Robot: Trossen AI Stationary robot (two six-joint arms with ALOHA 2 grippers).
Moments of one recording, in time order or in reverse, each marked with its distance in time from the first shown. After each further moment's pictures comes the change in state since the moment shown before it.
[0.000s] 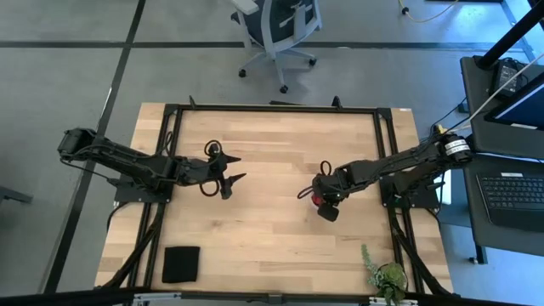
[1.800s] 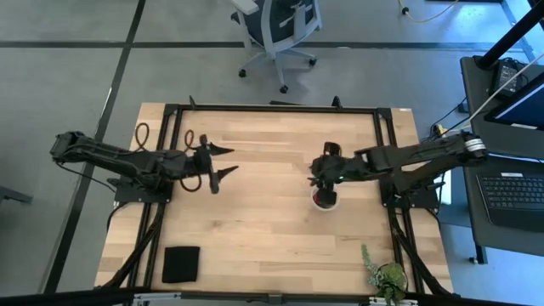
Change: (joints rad) left arm 0.001 -0.249 0.000 0.001 0.013 0.185; right arm -0.005 -0.199 0.175 0.115 0.339 -0.477
